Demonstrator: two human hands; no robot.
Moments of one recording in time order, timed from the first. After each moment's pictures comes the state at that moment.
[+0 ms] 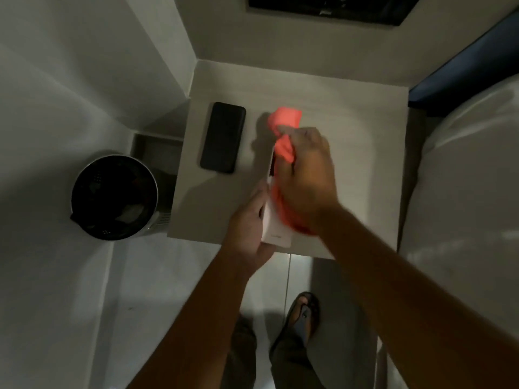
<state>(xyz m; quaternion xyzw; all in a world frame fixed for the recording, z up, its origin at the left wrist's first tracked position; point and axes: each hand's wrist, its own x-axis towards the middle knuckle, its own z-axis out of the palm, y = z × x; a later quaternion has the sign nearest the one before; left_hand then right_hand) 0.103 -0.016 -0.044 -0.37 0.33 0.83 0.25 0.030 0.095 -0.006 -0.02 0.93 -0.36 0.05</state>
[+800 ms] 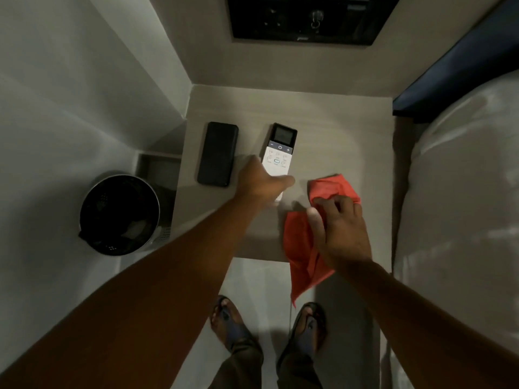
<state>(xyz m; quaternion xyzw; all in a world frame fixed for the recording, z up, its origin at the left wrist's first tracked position) 0.000 0.008 -0.061 -0.24 0.83 0.45 0.23 0.100 0.179 -0.056 0.03 0.97 -0.20 0.12</state>
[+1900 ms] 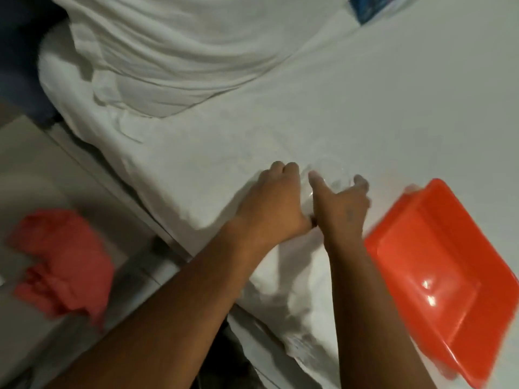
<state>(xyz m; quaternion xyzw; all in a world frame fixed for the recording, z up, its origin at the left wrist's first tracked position) 0.259 0.372 0.142 0.51 0.75 0.25 0.34 0.348 0.428 0.152 0.75 0.54 -0.36 -0.15</state>
